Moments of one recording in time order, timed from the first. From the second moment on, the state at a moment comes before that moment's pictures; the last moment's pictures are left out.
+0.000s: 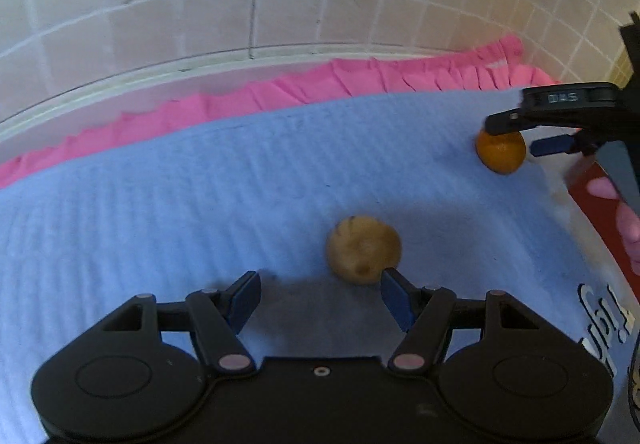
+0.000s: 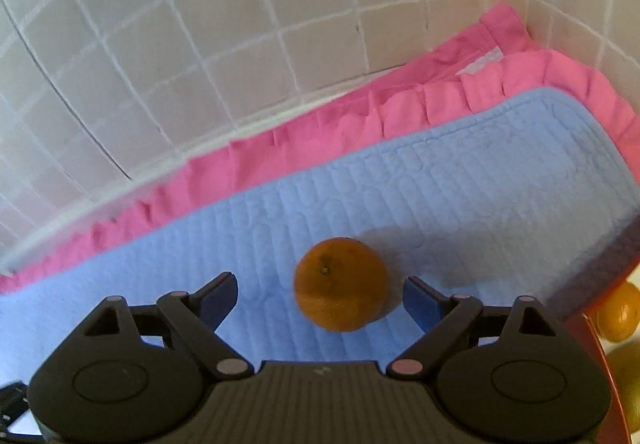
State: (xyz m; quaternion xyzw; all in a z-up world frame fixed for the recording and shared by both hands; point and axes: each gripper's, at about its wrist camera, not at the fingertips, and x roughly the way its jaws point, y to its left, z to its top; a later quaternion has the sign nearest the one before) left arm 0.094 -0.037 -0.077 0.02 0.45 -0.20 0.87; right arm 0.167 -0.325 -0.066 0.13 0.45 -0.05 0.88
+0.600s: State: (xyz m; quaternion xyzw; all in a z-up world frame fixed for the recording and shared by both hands) left arm 0.109 -0.067 -0.083 0.04 0.44 -0.22 0.87; right arm 0.182 -0.314 -0.092 0.06 0.46 -0.07 0.88
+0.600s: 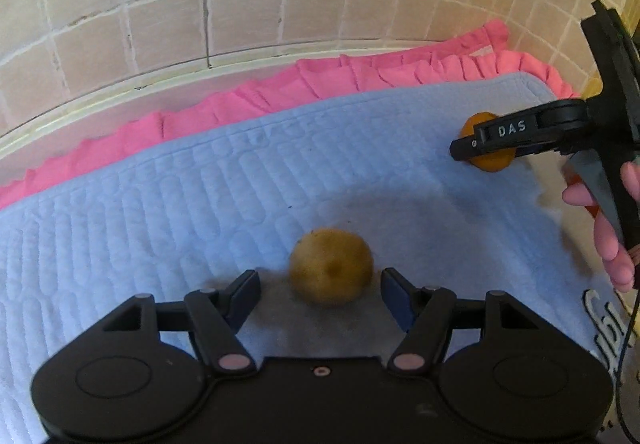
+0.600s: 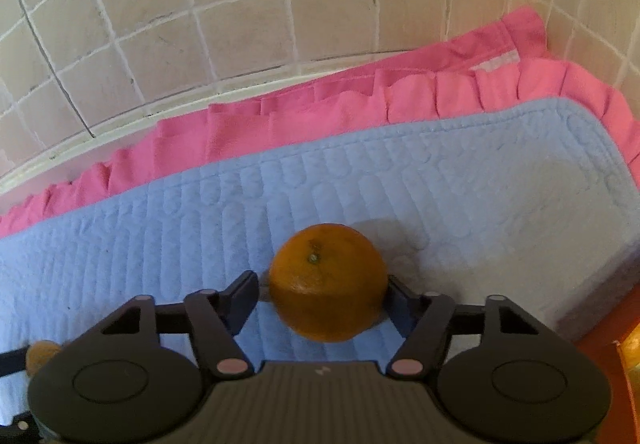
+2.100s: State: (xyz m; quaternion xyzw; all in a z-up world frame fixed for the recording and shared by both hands) left arm 0.095 -0.467 0.022 0.12 0.38 -0.56 0.73; right arm -0.117 -0.577 -0.007 0.30 0.33 -0.31 0.84
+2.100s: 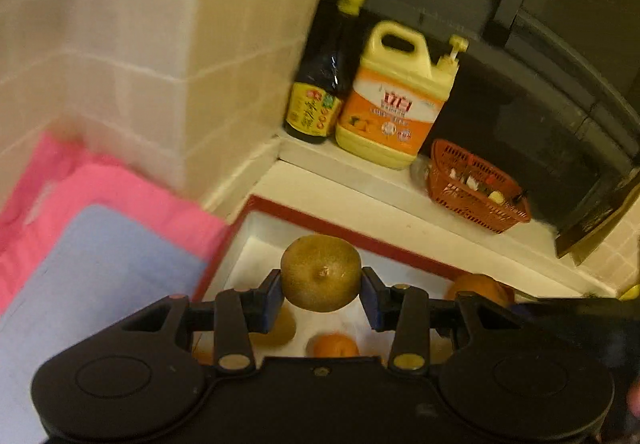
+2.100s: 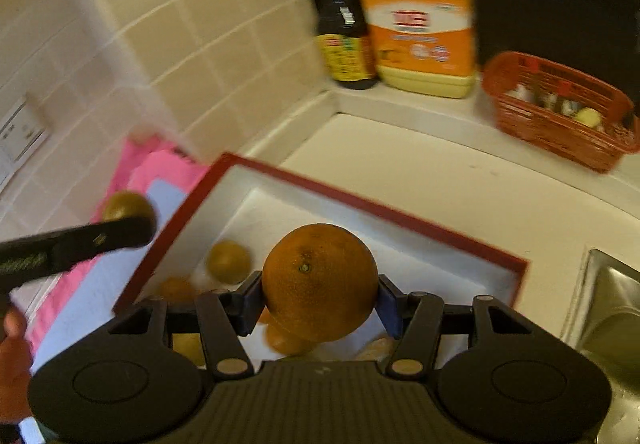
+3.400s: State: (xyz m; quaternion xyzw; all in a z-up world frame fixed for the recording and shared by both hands) left arm 0.103 -0.506 -0.010 0.18 0.39 -0.54 0.72; right arm -0.106 -0.595 -0.023 0.32 0.36 -0.32 0.81
